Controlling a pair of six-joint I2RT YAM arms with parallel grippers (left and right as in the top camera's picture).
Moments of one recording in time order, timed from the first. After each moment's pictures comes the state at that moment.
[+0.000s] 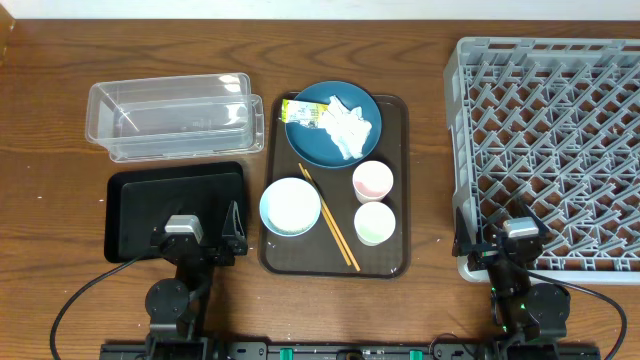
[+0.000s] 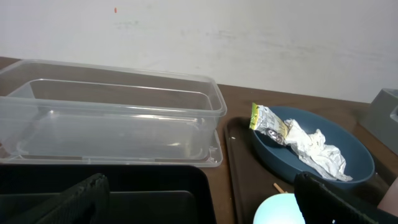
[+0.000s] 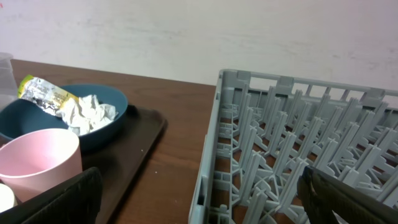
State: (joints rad) left arm -0.03 0.01 0.01 -0.10 0.04 -0.17; right arm 0.05 0.01 0.01 -0.07 -0.10 -0.06
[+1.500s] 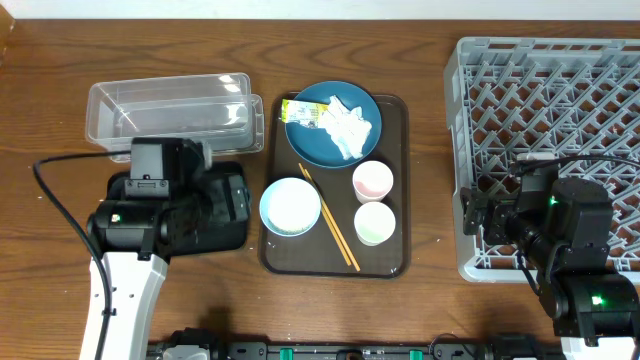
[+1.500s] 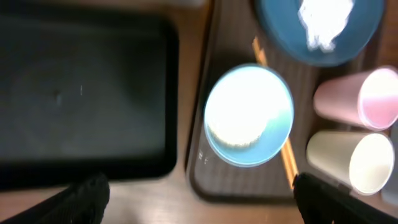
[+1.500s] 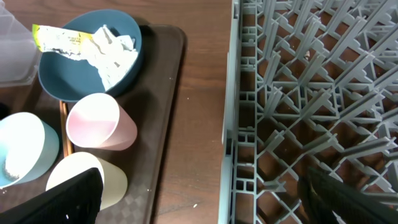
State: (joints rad) left arm -0.03 1.10 1.04 -1.03 0.22 -0.25; right arm 0.05 0.79 0.84 -0.78 -0.14 0.11
